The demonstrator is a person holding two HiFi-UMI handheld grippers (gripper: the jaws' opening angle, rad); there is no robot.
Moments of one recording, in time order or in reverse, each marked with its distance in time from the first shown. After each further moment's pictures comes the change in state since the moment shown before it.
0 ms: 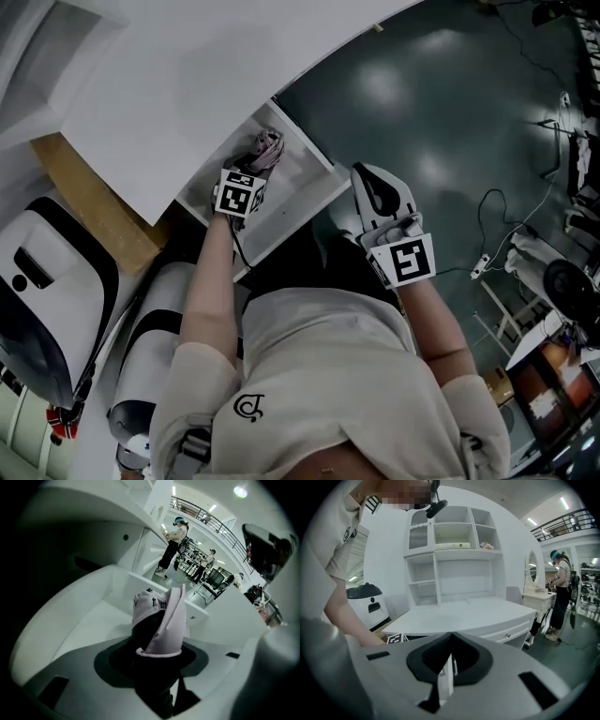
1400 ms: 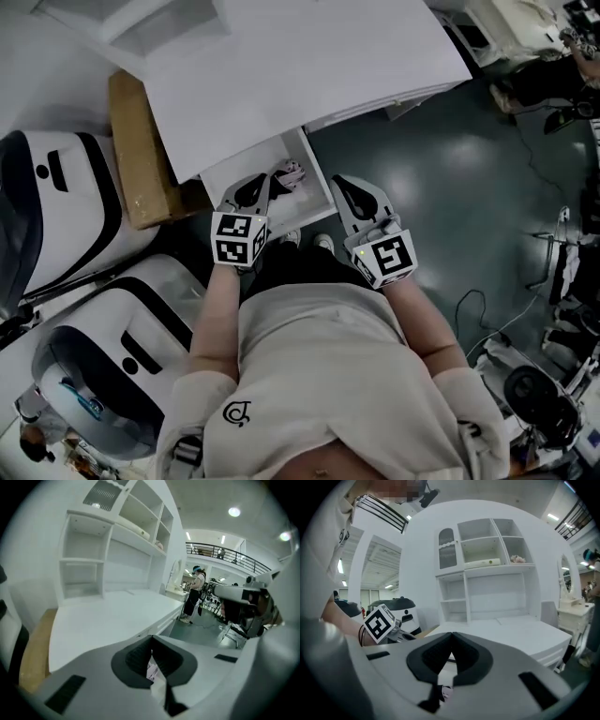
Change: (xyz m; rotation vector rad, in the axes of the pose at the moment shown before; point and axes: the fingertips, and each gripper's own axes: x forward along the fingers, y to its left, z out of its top) left arm -0.199 -0.079 0.100 -0.185 -0.567 0.372; right arm -0.017 0.033 0.064 -0.110 -0.160 0.372
